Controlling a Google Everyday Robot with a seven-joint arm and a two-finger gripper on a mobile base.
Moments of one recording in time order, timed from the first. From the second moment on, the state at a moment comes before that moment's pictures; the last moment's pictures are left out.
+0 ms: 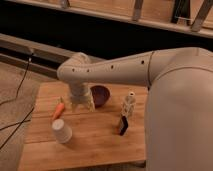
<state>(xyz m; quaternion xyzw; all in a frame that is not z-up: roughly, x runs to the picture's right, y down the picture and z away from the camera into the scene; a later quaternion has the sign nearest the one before) -0.107 0.104 0.702 -0.27 0.23 0.64 0.68</state>
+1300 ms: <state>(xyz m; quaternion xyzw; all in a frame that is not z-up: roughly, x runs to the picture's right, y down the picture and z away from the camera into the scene) -0.204 0.168 0.672 -0.36 0.15 0.42 0.82</state>
